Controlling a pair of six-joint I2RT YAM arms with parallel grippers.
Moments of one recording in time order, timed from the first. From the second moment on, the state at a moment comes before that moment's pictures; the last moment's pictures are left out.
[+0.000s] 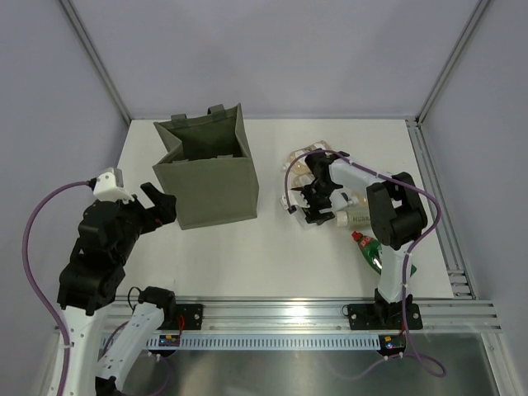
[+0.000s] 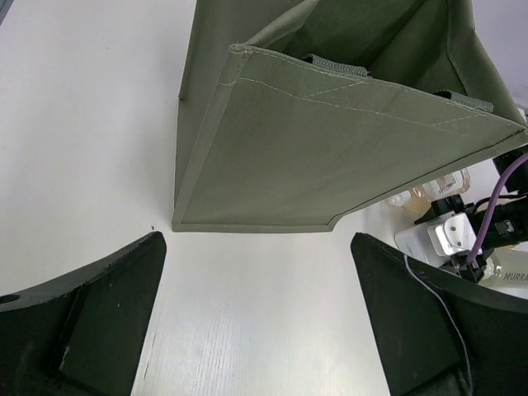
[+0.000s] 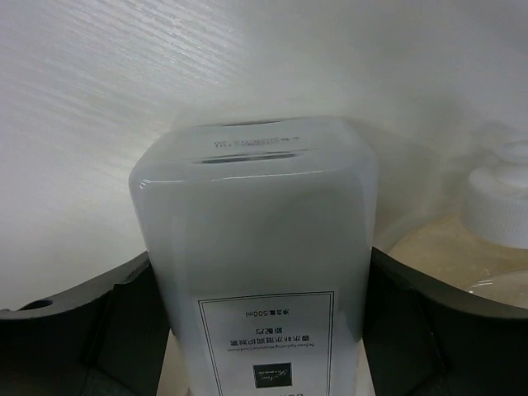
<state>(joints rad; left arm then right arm) -0.22 0.55 1.07 -0.87 -0.16 -0.45 0.43 2.00 1.41 -0.94 -0.36 -1.58</state>
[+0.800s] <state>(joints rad) -0.22 0.51 1.04 -0.88 -0.16 -0.47 0.43 1.74 1.82 -0.82 -0.79 -0.38</state>
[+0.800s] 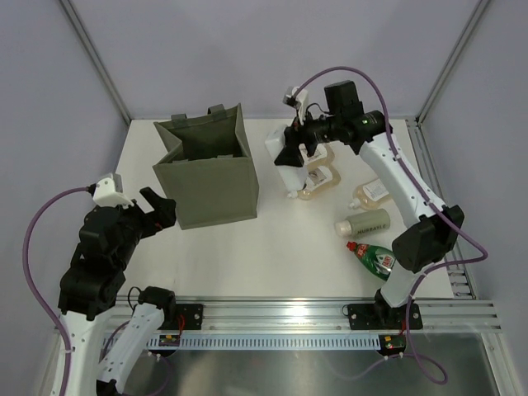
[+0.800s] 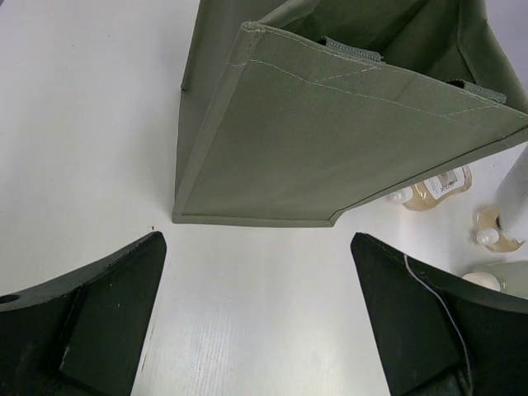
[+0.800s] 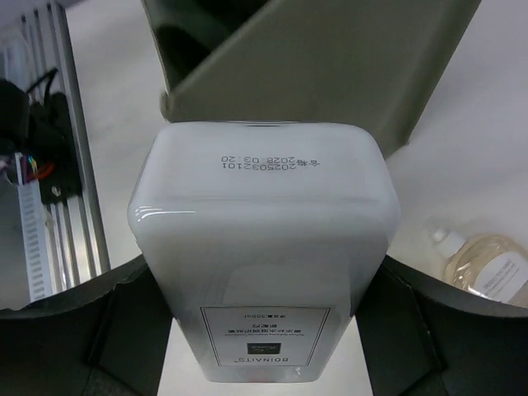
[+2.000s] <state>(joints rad) -0.22 0.47 0.97 -0.90 -0.19 -0.50 0.72 2.21 2.34 -0.53 -0.70 -0.17</state>
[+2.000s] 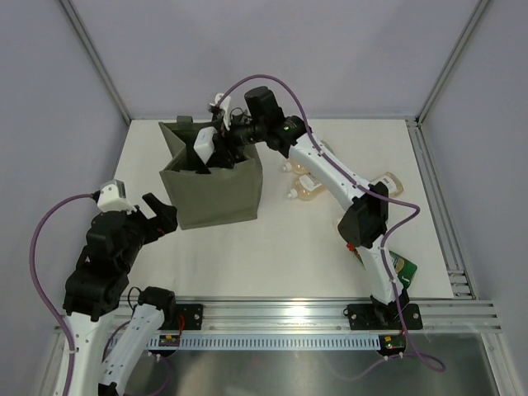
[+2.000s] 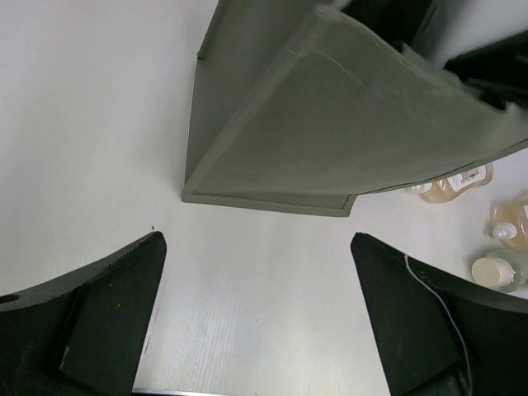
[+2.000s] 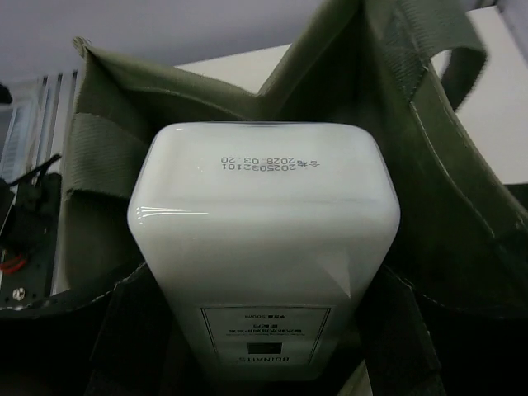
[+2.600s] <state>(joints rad) -0.22 0.45 0.92 -0.90 -0.18 -0.51 0.77 2.34 2.34 -0.66 -0.58 -0.36</state>
